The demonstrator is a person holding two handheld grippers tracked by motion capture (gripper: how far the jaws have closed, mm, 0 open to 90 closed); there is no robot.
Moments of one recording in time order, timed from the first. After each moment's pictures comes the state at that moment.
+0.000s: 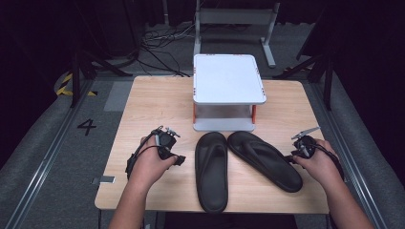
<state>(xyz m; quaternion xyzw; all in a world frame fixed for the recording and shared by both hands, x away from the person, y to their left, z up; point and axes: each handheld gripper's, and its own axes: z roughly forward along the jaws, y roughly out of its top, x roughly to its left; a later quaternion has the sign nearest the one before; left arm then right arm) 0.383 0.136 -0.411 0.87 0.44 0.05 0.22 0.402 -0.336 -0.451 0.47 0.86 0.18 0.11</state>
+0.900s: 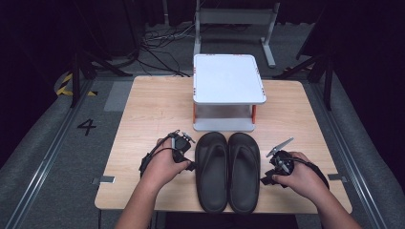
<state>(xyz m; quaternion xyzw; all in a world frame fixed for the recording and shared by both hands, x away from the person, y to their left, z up) 0.385 0.100 -0.425 0.90 0.39 0.02 0.20 0.355 -0.252 -0.441 0.38 0.91 0.19 -0.03</state>
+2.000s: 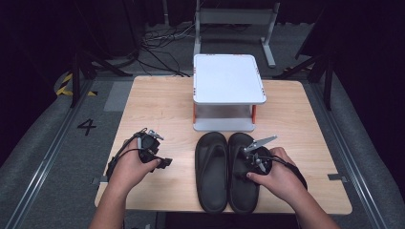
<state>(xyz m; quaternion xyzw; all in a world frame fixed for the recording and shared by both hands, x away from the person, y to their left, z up) 0.371 0.184 -0.412 0.87 0.43 0.05 0.24 0.339 -0.176 -0.406 0.39 0.88 0.28 0.03</state>
